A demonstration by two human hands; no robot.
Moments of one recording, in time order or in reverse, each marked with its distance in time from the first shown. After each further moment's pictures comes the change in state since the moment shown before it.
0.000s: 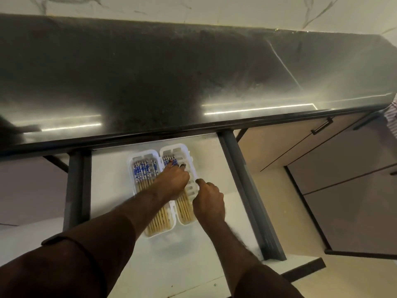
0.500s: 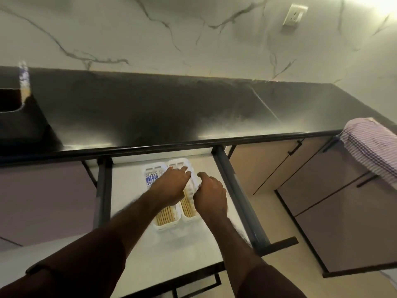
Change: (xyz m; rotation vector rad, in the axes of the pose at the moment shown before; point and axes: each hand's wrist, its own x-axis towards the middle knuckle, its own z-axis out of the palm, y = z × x) left_hand -0.131 0.025 -0.074 -0.214 0.190 -0.101; right_hand -0.105 -0.054 -0.082 0.056 0.189 -0.106
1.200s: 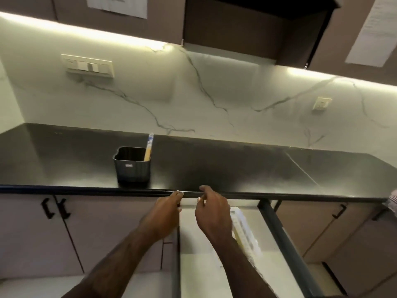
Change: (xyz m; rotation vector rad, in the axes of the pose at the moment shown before) left_hand -0.244 -0.138 -0.125 -0.398 0.377 -0.197; right_hand -0.118 -0.238 -0.026 0.151 0.137 -0.243
